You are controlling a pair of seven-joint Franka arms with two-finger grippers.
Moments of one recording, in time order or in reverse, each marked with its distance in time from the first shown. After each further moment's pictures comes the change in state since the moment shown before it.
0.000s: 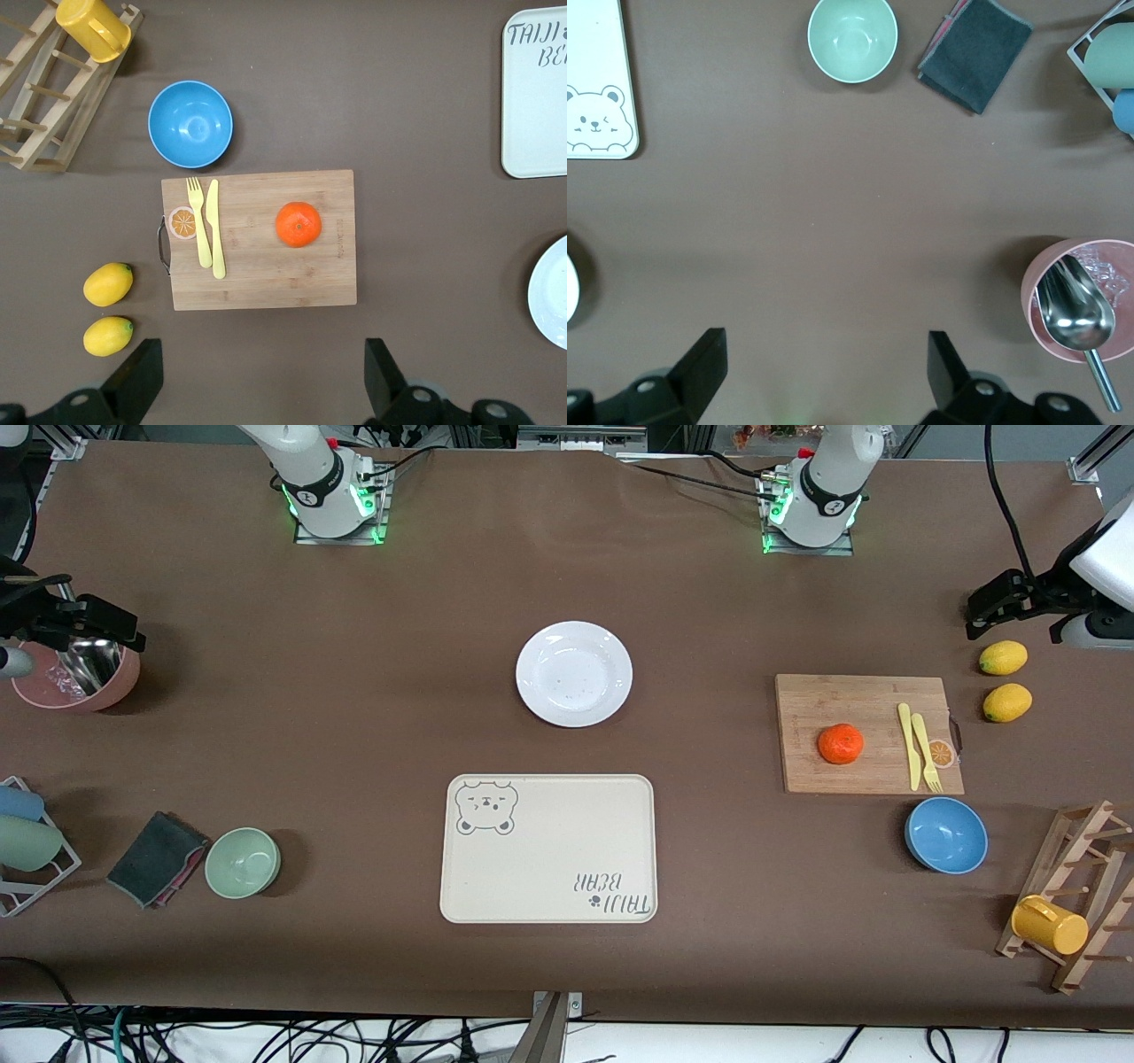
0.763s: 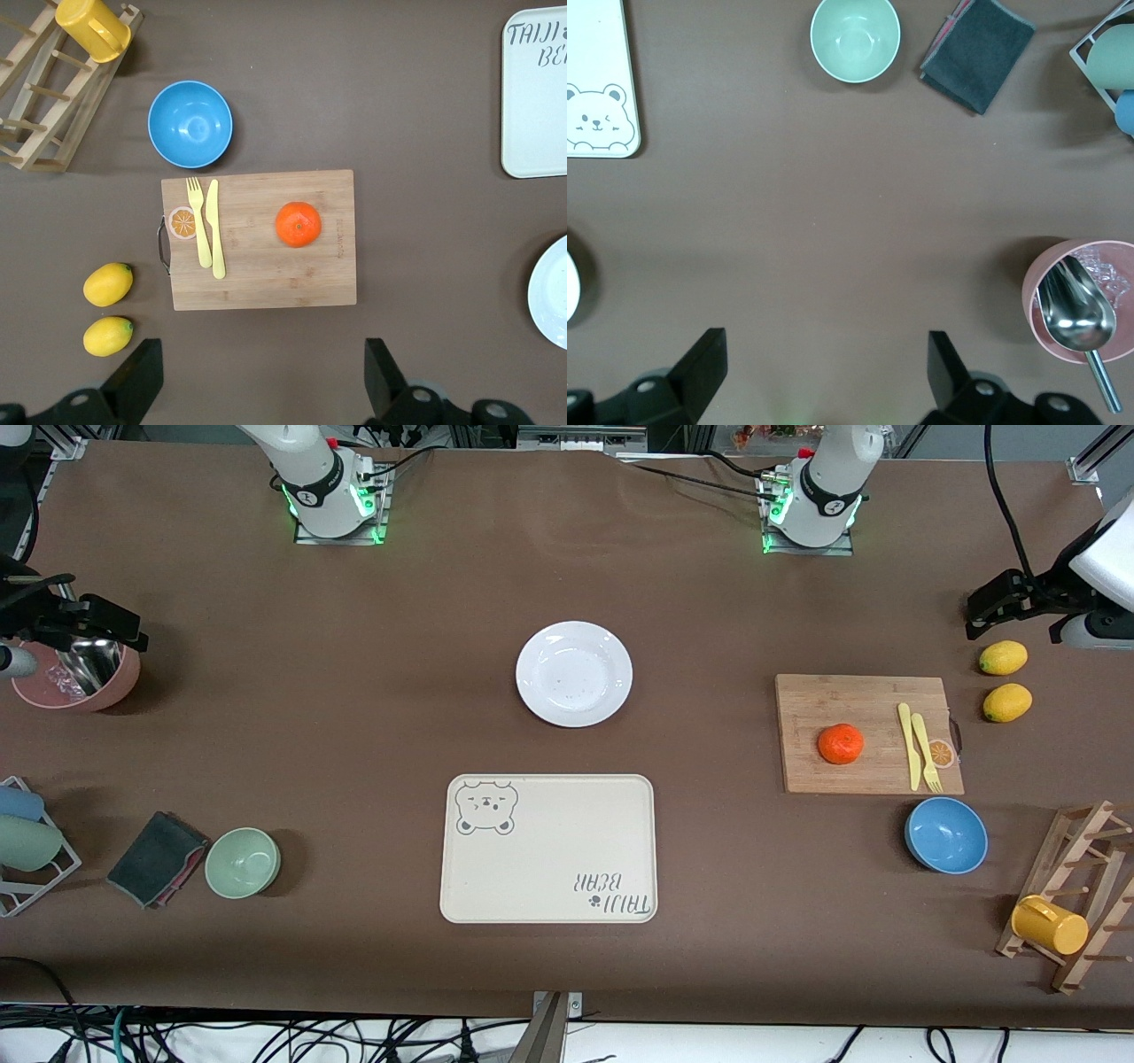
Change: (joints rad) left arm 0.000 0.000 0.000 0.000 0.000 0.000 0.000; right arm 0.004 0.000 0.000 0.000 0.000 -0.001 0.000
